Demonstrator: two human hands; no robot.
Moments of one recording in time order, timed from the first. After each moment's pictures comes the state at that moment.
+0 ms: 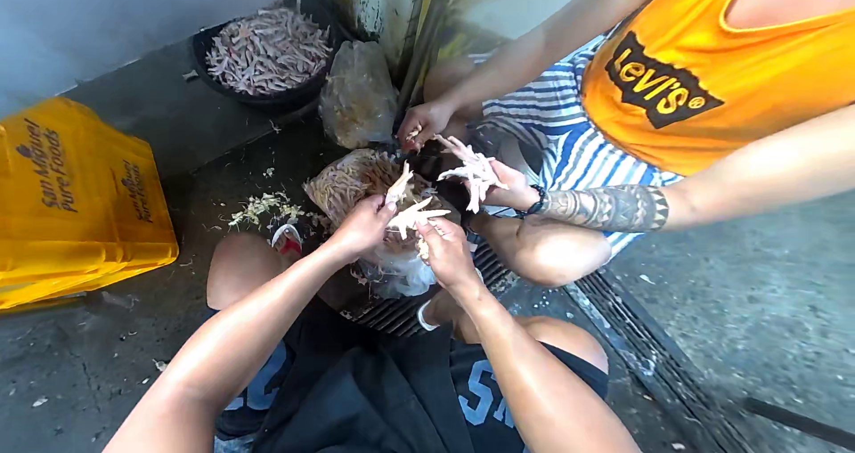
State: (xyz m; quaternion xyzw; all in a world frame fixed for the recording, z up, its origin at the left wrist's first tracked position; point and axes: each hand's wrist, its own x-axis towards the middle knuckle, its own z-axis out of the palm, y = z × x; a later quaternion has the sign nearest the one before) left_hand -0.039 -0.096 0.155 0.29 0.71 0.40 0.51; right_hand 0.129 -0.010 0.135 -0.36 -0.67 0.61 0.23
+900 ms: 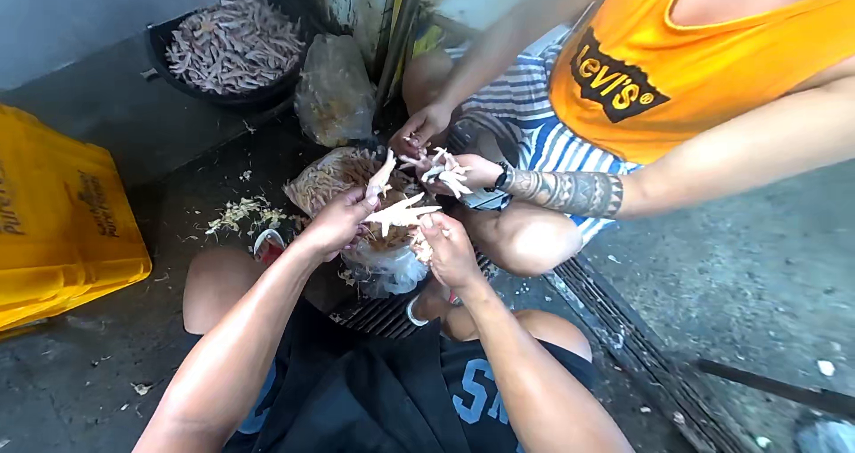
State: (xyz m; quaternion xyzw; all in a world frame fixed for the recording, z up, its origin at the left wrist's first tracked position) left_hand -0.063 -0.095 0.172 0.23 0.60 0.48 0.60; right_hand 0.138 0.005 0.147 -0.28 -0.62 0.68 0.25
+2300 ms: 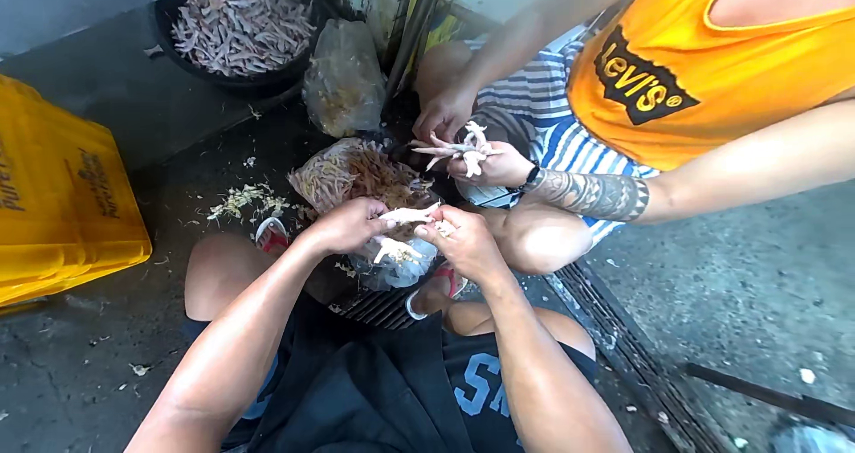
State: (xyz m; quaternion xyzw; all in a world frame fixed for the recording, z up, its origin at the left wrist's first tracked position) left_hand -0.074 -0.109 0.170 0.49 0.66 0.28 0.50; right_hand 0.143 0.019 0.170 -0.34 -0.84 0.42 0.10
